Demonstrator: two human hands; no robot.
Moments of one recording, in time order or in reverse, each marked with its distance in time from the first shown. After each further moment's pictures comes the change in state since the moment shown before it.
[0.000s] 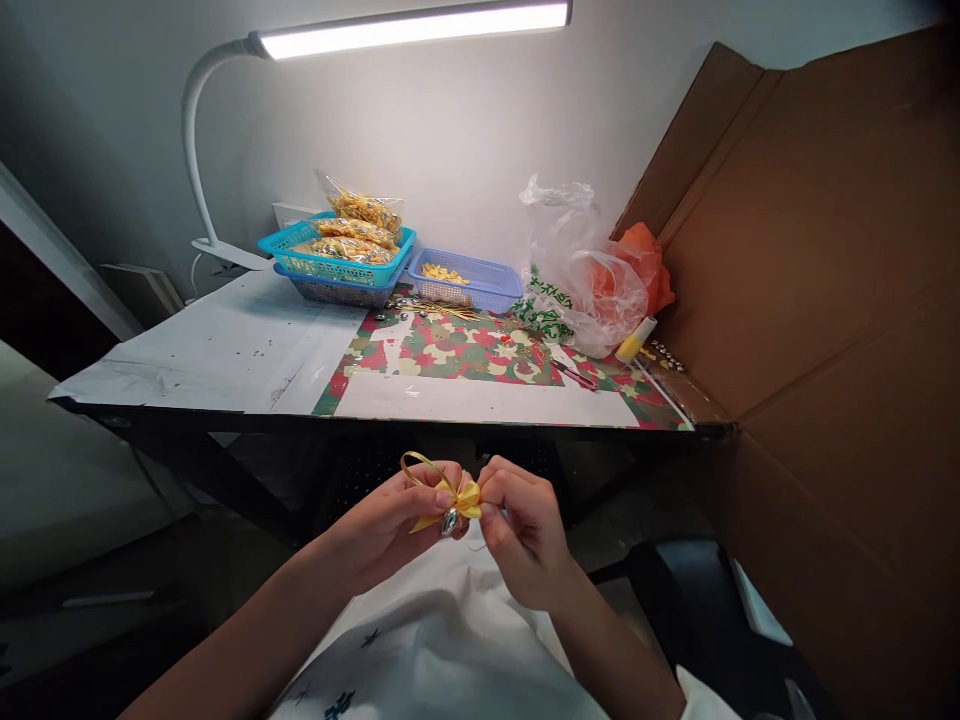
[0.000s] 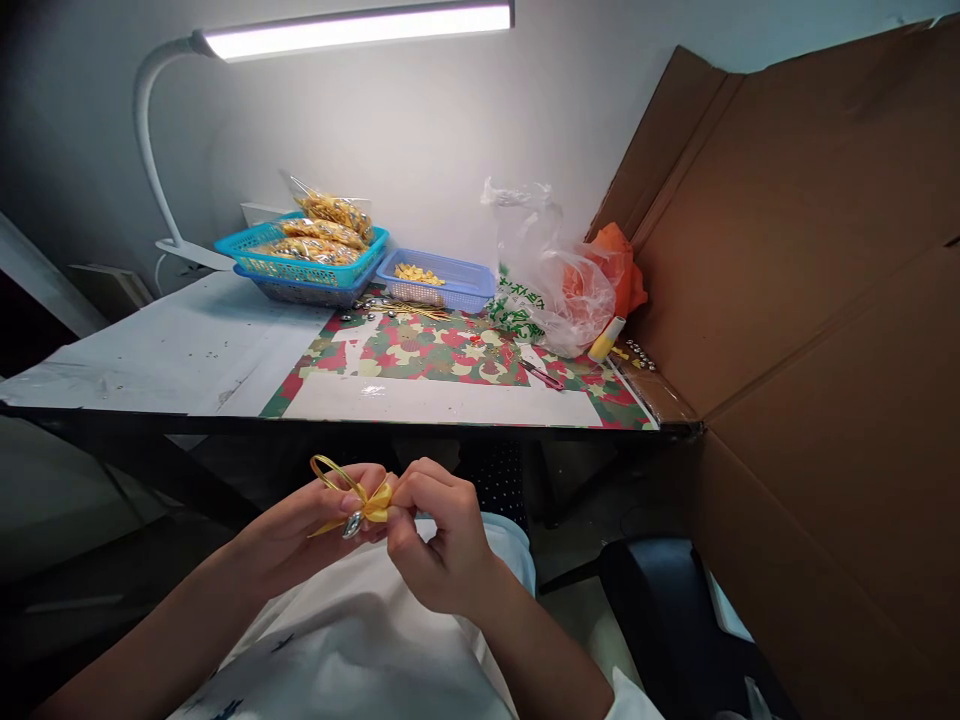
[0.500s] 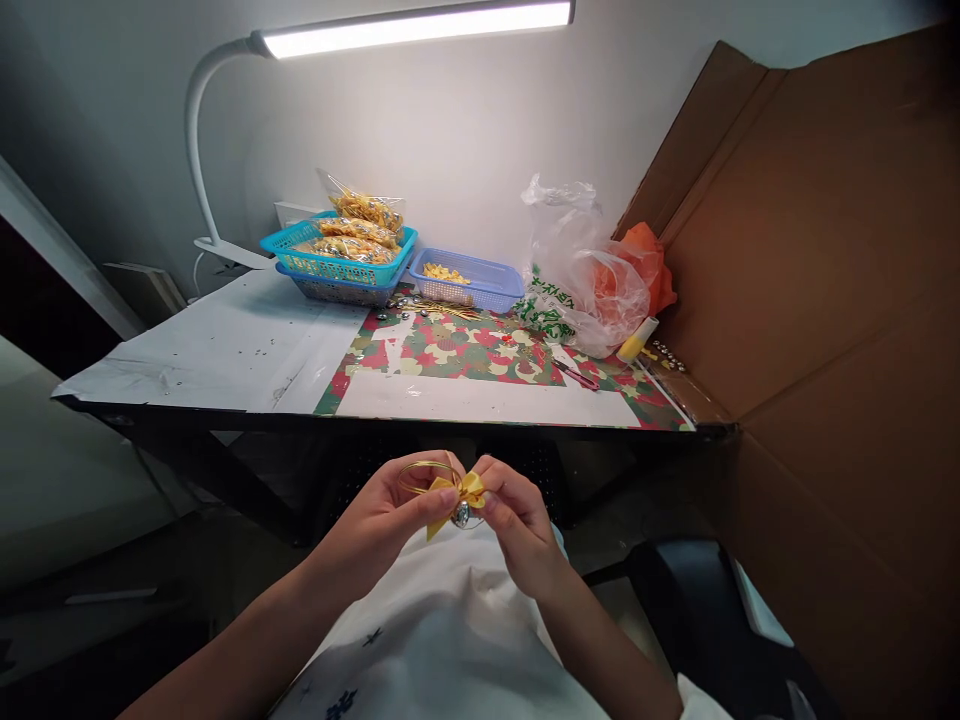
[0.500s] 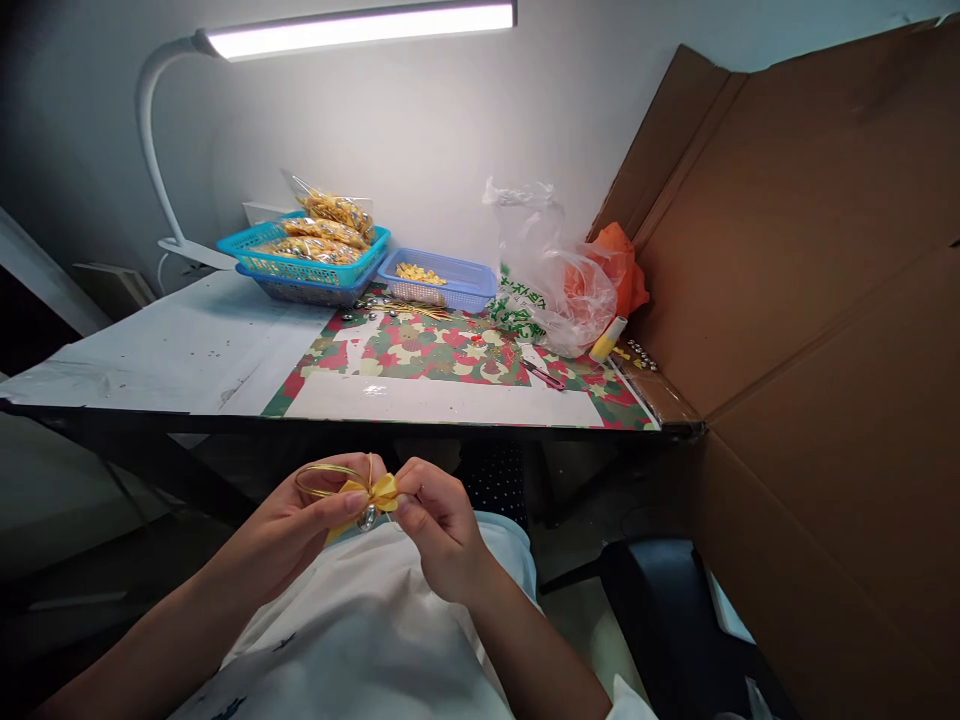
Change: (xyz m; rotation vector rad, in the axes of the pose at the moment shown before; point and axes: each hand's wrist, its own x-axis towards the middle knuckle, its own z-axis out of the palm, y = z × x) left_hand -0.008 0.004 0.007 0.380 0.098 0.249; right_hand -0.008 0.022 0.005 0.306 0.026 0.227
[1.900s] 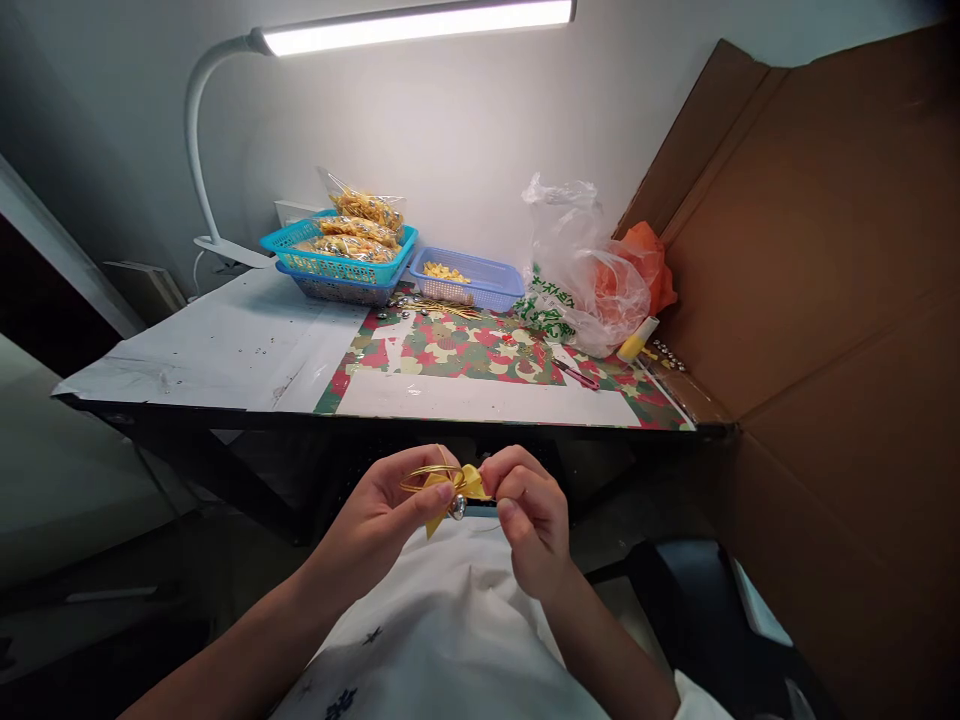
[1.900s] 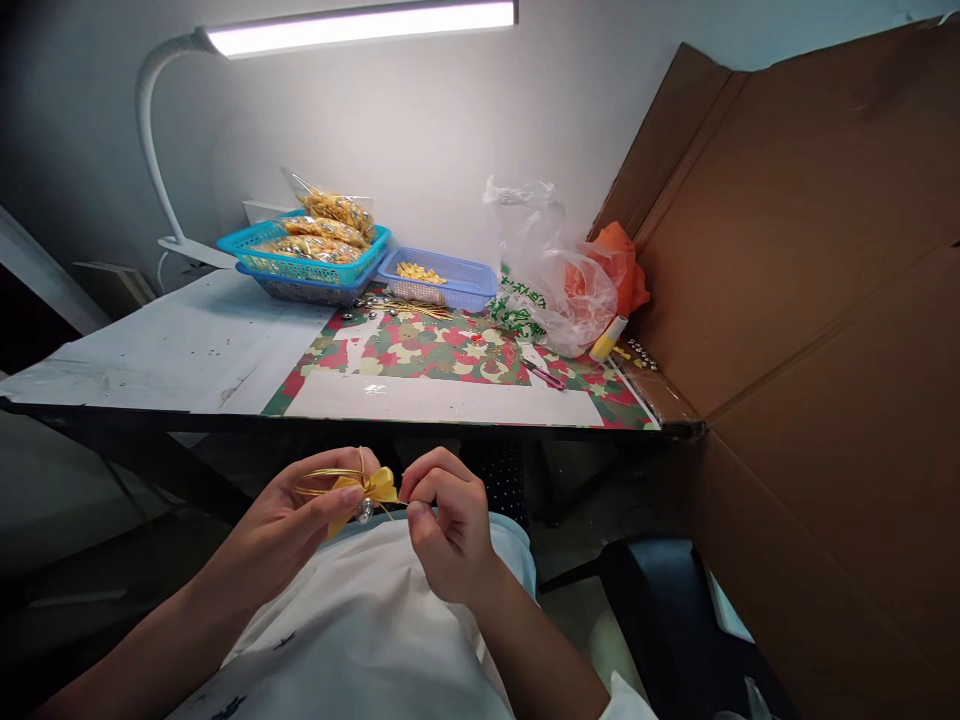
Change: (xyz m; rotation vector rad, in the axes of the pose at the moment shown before) left_hand -0.005 -0.004 -0.003 0.154 0.102 0.050; right_hand 0.000 -0.012 -0.002 -0.306 0.118 -0.244
